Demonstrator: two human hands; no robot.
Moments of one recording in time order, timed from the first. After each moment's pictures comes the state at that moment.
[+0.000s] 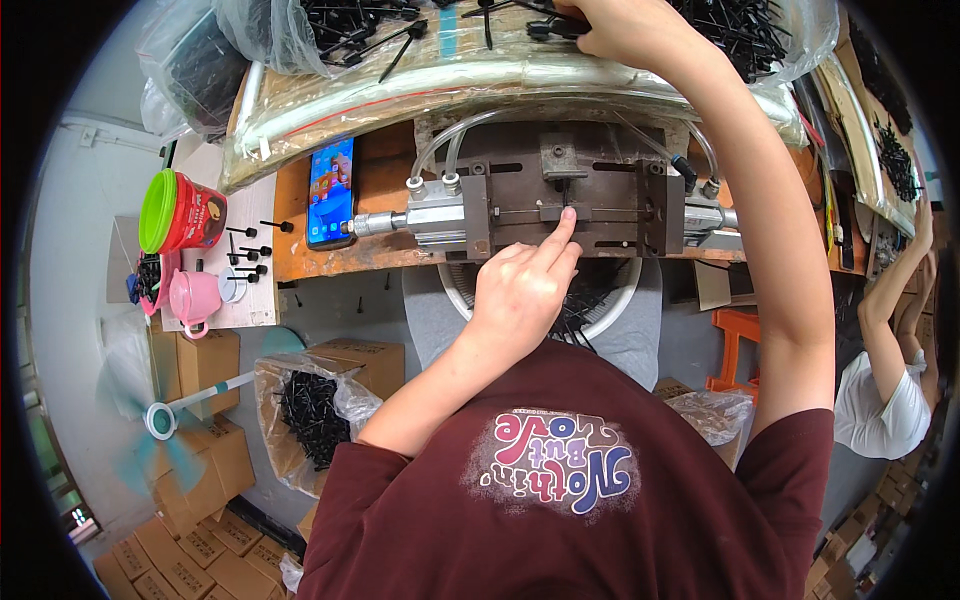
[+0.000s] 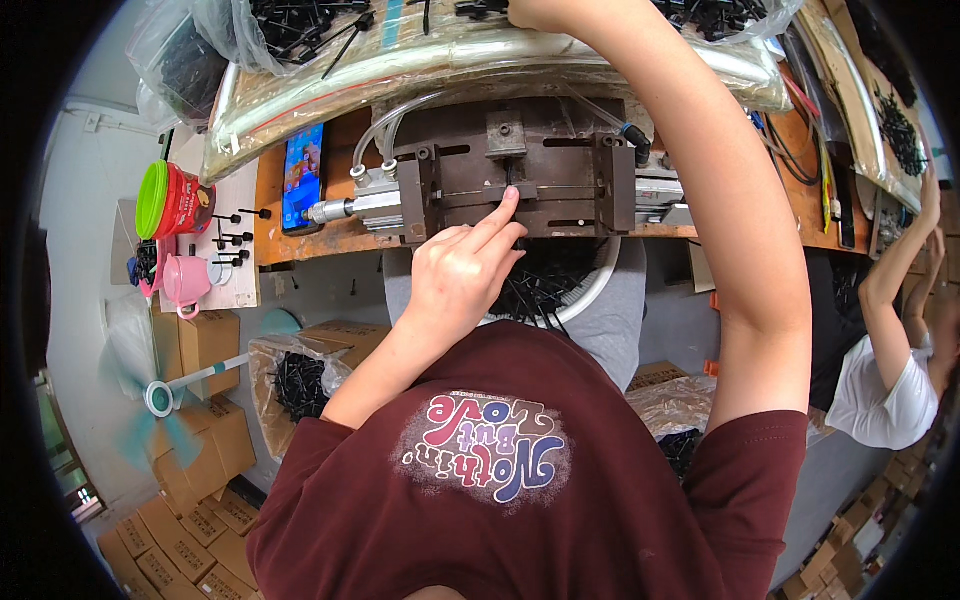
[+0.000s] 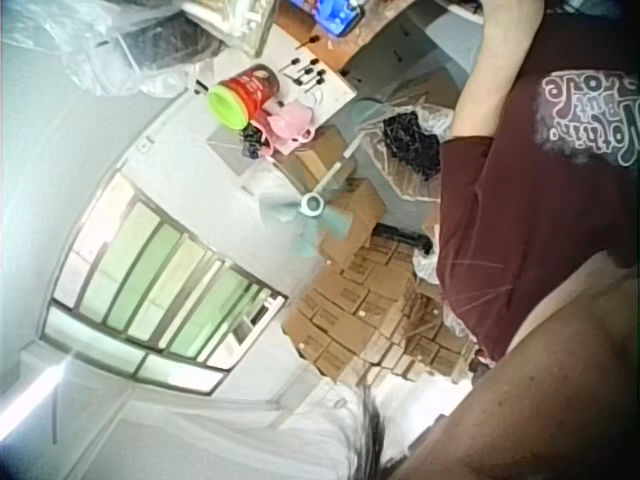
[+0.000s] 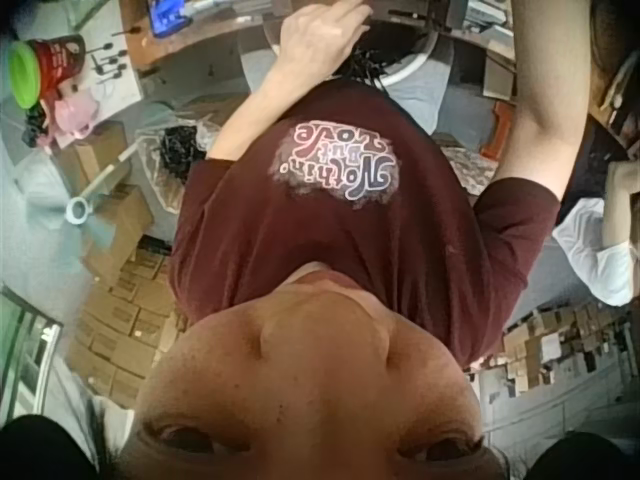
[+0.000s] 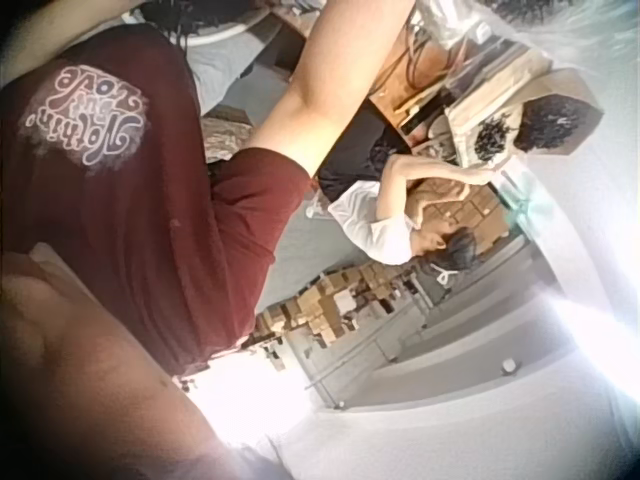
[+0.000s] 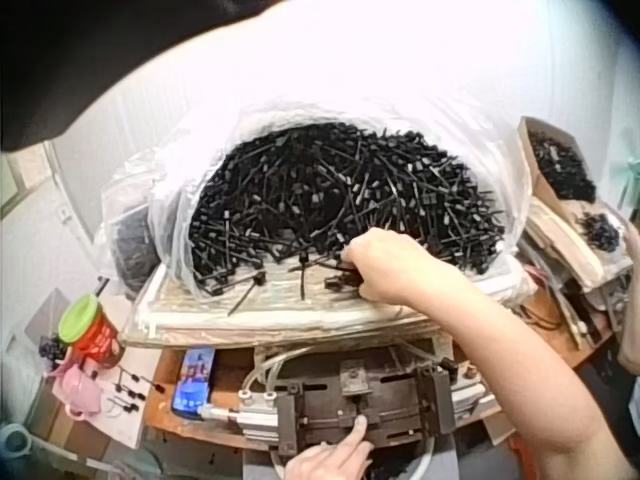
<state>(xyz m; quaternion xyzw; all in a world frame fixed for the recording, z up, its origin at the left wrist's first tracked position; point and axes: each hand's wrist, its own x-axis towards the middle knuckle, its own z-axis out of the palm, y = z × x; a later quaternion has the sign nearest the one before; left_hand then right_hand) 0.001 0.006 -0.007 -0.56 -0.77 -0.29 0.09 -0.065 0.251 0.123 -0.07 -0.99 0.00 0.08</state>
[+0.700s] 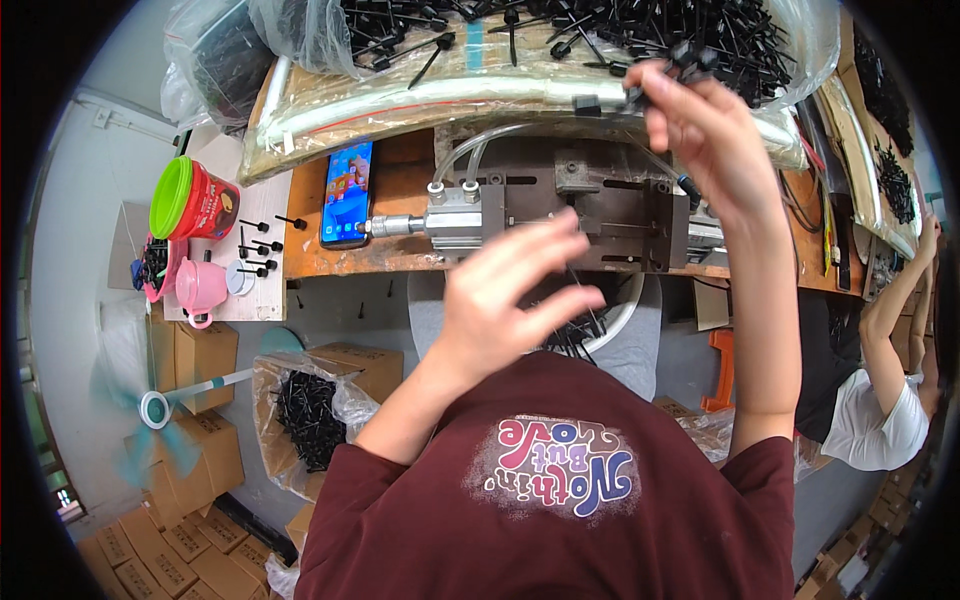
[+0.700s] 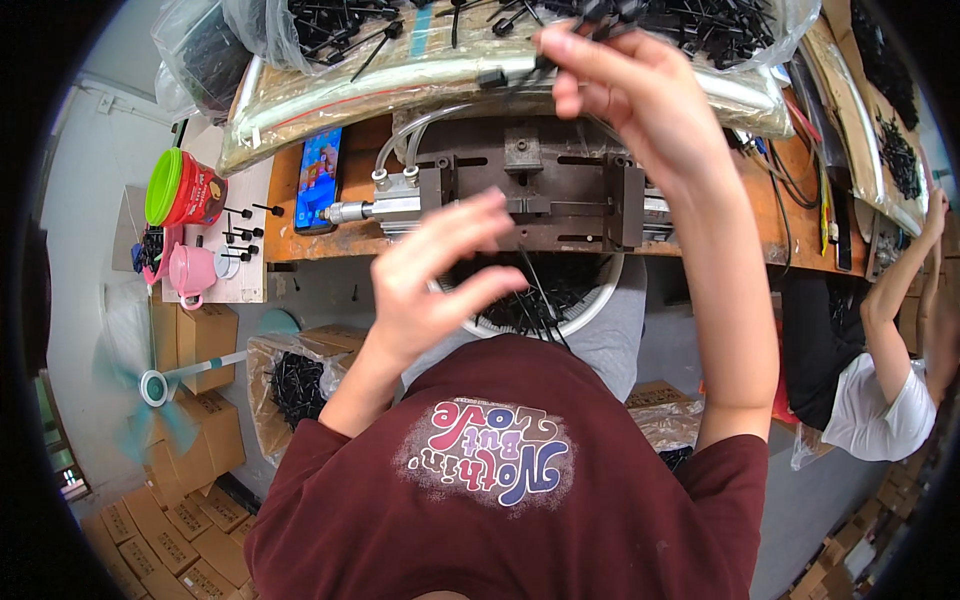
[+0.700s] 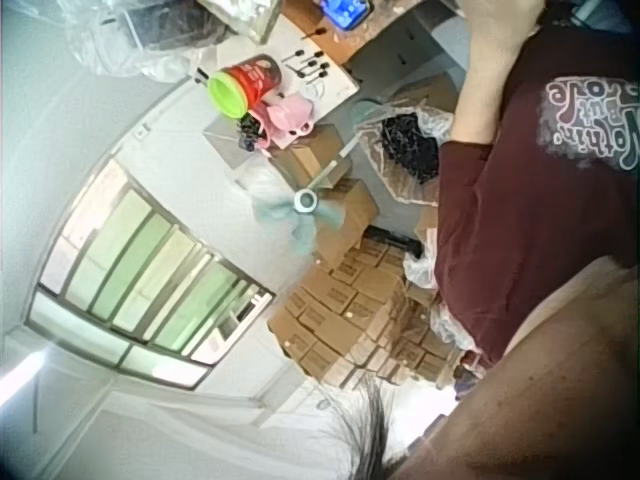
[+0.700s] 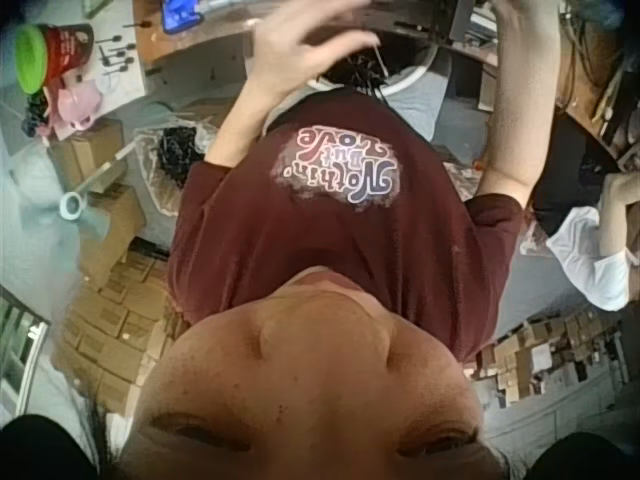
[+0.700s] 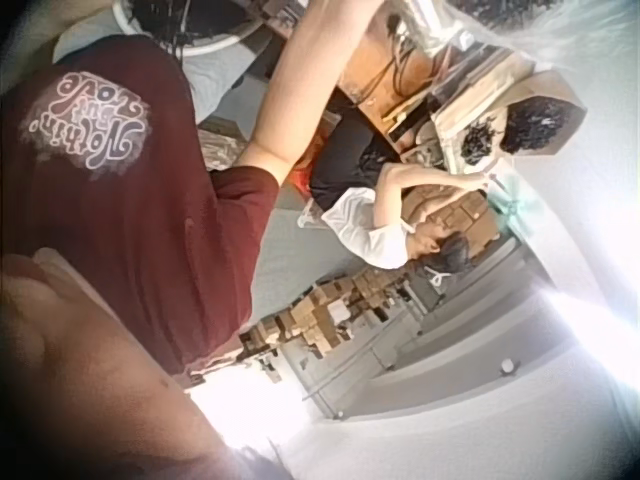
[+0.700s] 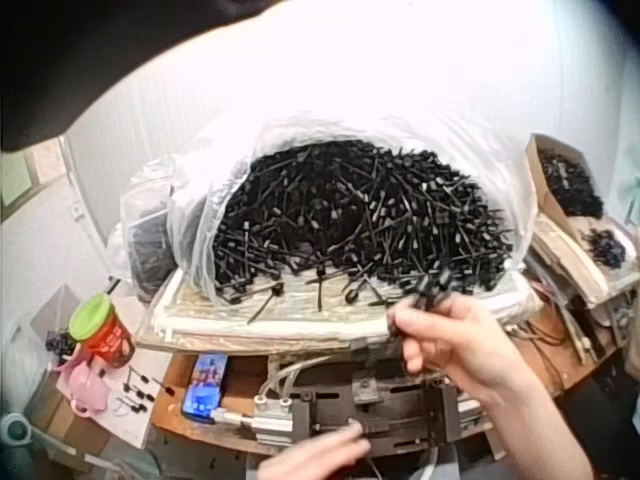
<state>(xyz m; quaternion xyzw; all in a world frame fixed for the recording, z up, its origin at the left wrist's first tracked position) -0.015 -0.016 0.038 -0.51 -0.68 -0.54 -0.01 0.030 0.221 0.108 -0.11 -0.65 0.73 0.18</state>
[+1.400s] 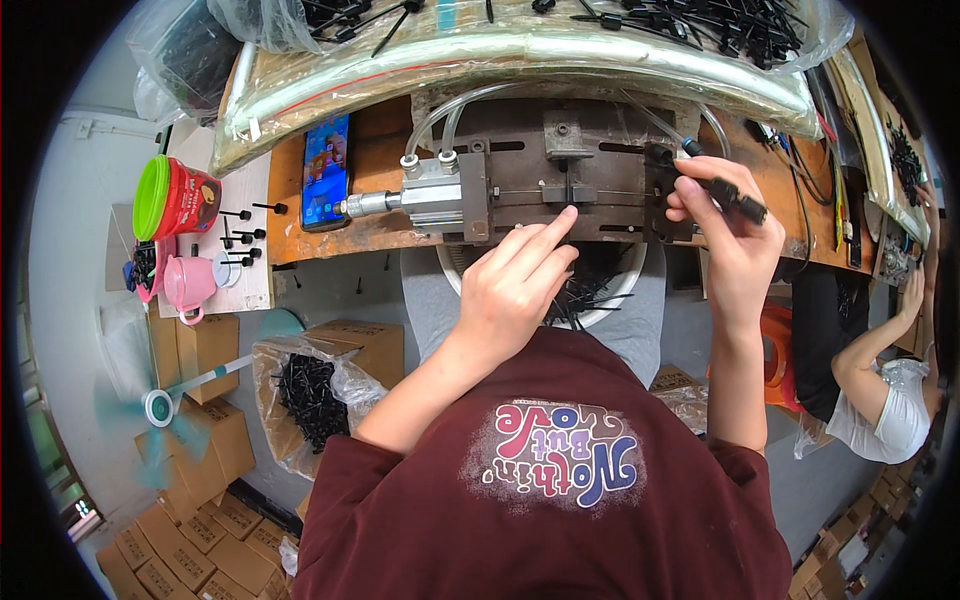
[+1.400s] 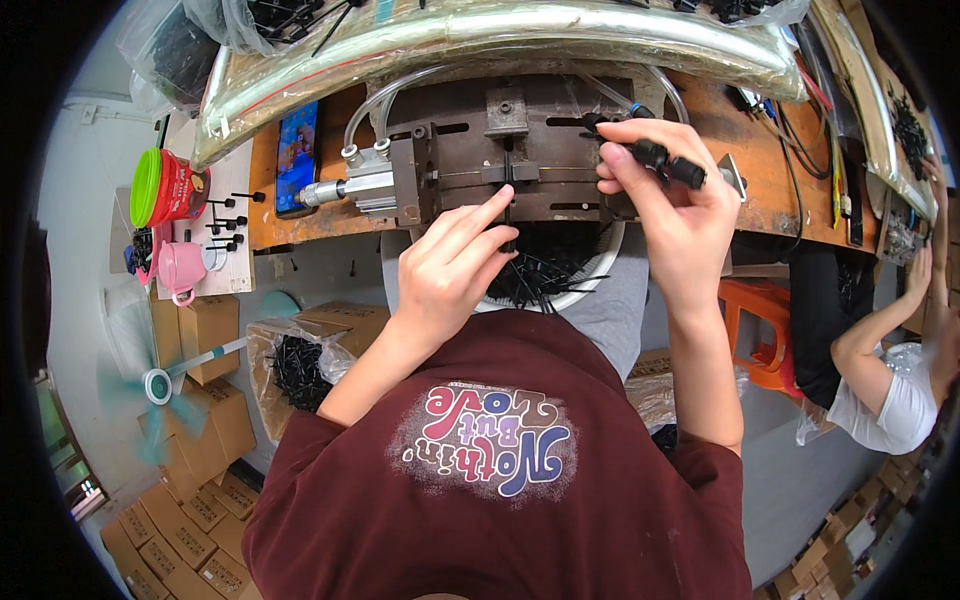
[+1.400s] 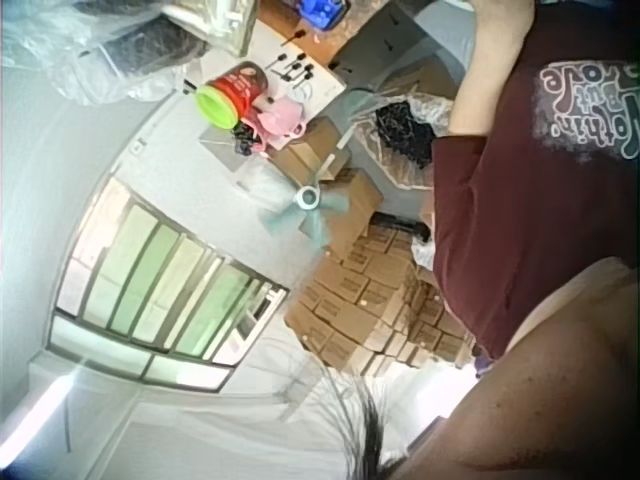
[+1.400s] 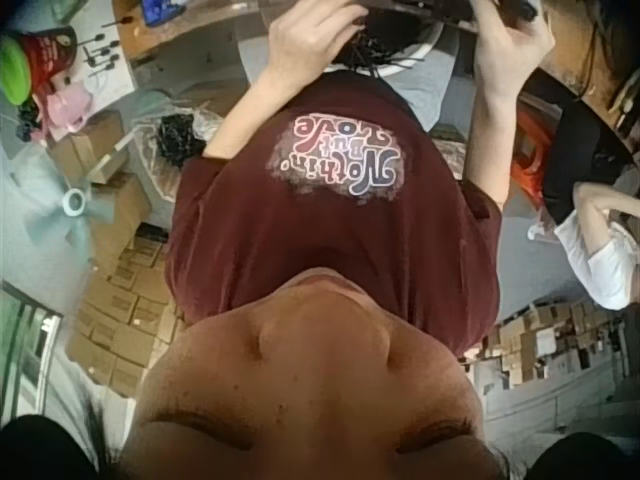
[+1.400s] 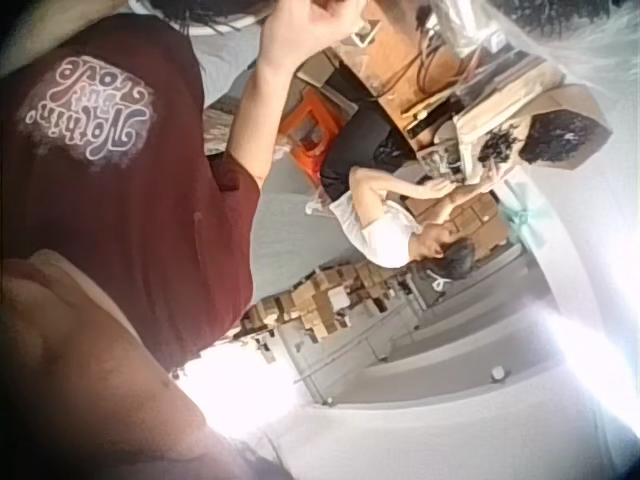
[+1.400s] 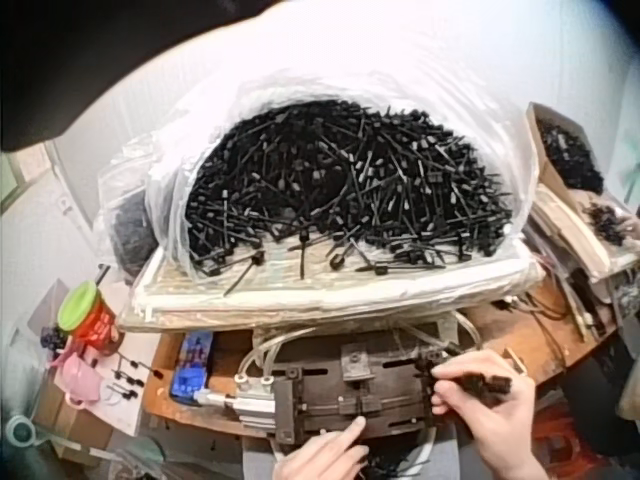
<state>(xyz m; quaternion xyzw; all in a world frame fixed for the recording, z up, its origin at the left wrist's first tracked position) 0.004 -0.008 -0.006 -0.55 -0.75 -0.36 0.09 0.110 0.179 0.048 -0.18 -0.70 0.59 0.35</state>
